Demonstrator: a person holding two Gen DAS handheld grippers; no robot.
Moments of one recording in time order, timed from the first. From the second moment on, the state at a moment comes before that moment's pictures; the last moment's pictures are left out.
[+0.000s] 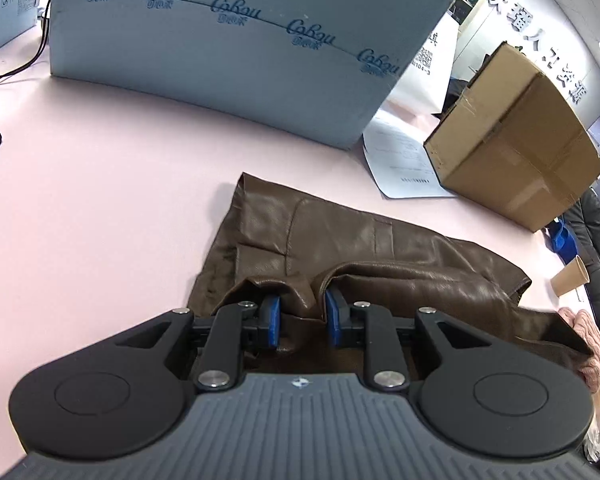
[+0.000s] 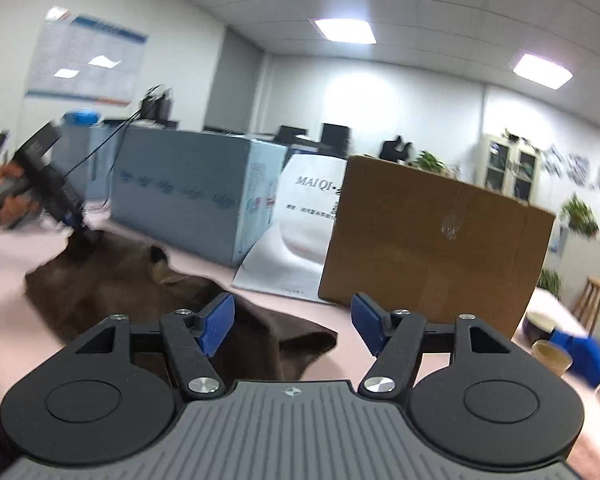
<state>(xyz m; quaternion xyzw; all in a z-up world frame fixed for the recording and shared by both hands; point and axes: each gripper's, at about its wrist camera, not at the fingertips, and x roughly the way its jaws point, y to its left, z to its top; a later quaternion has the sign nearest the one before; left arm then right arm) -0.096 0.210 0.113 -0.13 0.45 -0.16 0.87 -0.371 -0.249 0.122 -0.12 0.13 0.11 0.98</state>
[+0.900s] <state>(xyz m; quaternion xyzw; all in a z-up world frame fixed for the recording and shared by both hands) -0.053 0.224 0.134 -0.15 0.44 -0.16 0.87 -0.176 -0.271 0.058 0.13 0.19 0.11 0.97</state>
